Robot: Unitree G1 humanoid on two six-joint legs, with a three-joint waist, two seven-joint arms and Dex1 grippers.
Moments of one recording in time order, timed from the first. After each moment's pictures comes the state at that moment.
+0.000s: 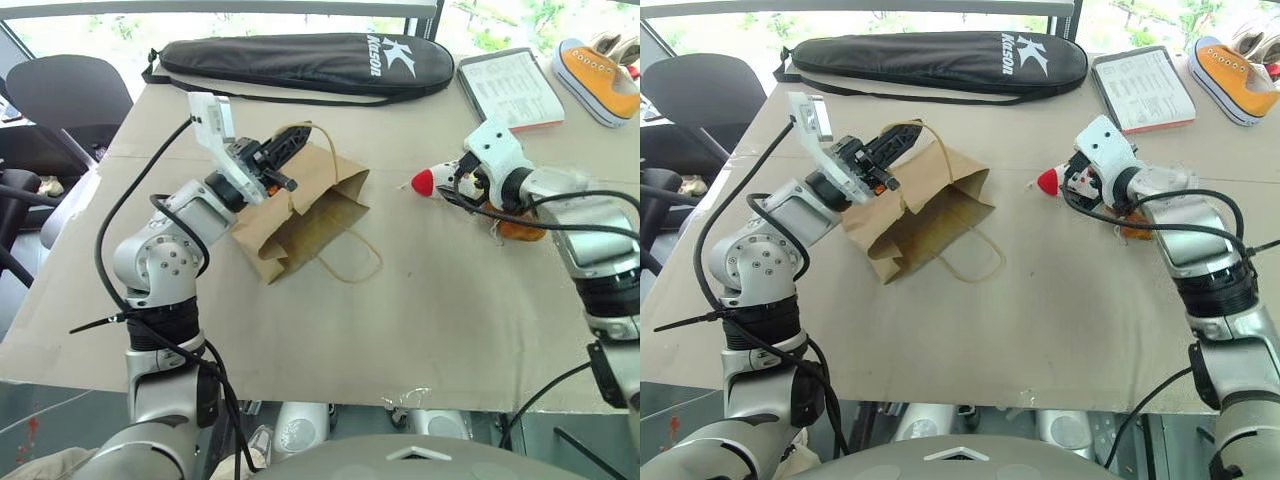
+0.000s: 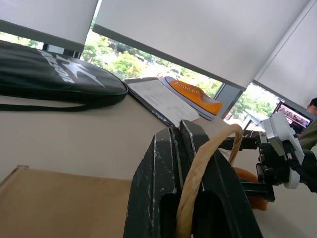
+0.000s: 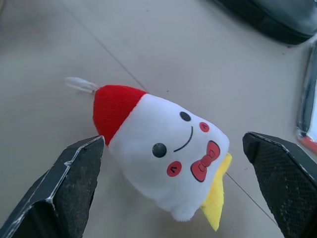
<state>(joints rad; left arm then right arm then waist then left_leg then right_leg) -0.53 0.41 0.24 -0.19 -0.86 0.75 -0.46 -0.74 -0.64 0.24 0.02 0.10 0.80 0.62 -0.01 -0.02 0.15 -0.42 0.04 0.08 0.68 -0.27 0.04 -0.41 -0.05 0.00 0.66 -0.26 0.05</state>
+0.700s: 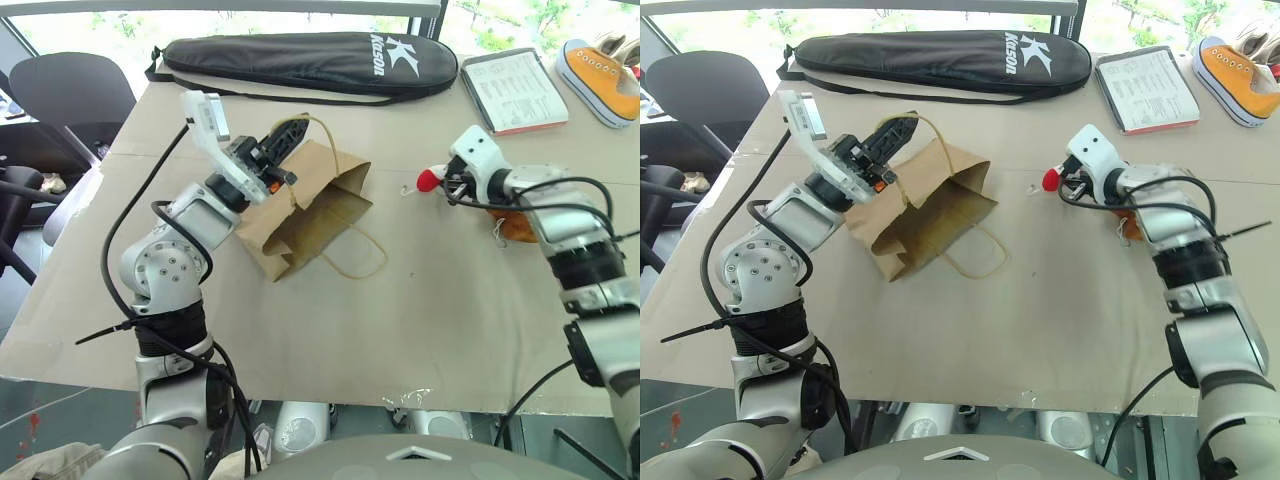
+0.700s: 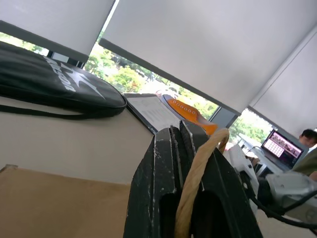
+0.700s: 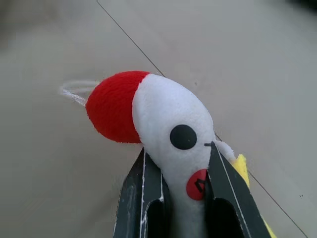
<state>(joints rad) -0.54 0.33 0.31 -0.22 -1.00 0.79 -0.32 -0.70 -0.59 0.17 0.11 0.09 0.61 0.75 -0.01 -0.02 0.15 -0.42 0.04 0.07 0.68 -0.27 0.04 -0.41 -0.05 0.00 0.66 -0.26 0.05</state>
